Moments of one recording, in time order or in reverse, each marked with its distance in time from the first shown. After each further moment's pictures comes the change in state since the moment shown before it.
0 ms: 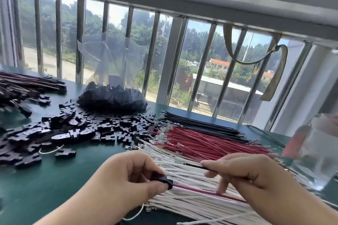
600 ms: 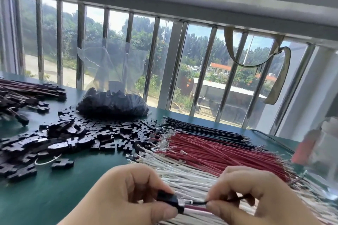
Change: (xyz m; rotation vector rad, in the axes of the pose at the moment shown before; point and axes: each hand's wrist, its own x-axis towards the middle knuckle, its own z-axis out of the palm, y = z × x) left_hand -0.003 0.013 -0.004 -0.129 -0.187 0.054; right_hand 0.010 -0.018 0.014 0.138 0.021 -0.048
